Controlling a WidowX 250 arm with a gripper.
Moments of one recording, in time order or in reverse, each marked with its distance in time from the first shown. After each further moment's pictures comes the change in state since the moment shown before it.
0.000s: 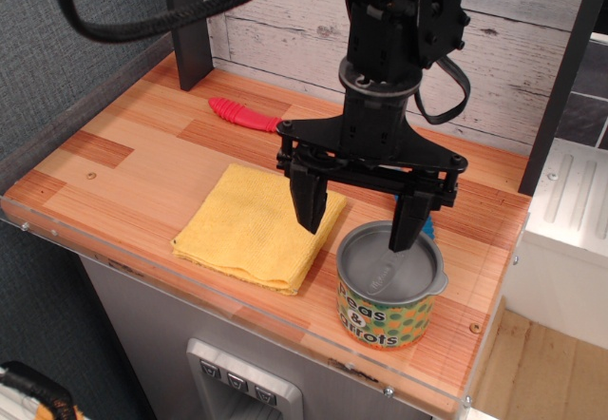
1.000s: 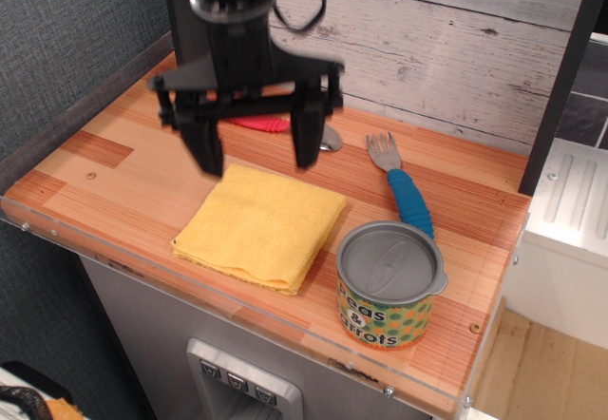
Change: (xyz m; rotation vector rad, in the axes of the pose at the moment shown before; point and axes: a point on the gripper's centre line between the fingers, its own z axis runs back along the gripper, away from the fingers) arm 0.016 0.082 0.036 -0.060 -0.119 0.416
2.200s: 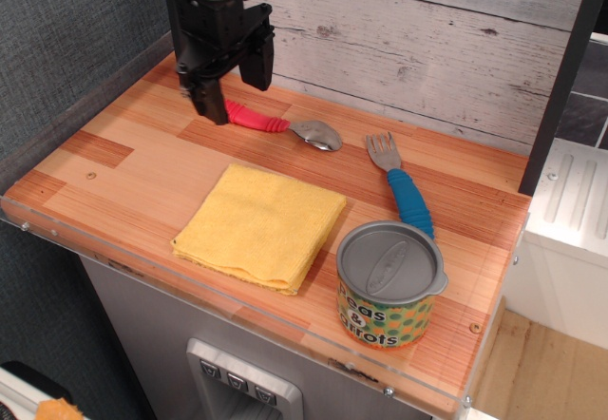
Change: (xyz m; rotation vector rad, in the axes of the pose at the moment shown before) arm 0.133 0.015 -0.092 0.045 -0.054 0.814
